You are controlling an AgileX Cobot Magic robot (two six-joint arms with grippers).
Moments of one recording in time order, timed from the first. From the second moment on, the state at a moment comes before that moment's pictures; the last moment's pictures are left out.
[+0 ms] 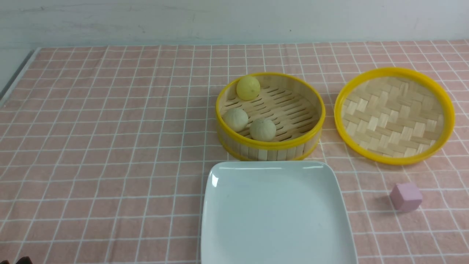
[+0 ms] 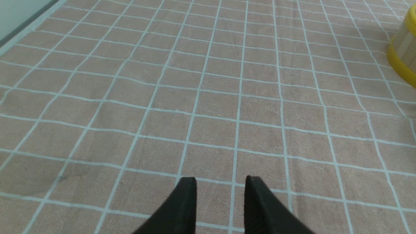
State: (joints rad) right arm 0.02 -0.01 0.01 0.07 0.40 -0.13; left arm -0.05 -0.01 0.02 0.18 0.39 -0.30
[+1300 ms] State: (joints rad) right arm 0.02 -0.01 -0.13 0.17 0.40 -0.08; left arm -0.05 -0.01 0.02 0.18 0.39 -0.30
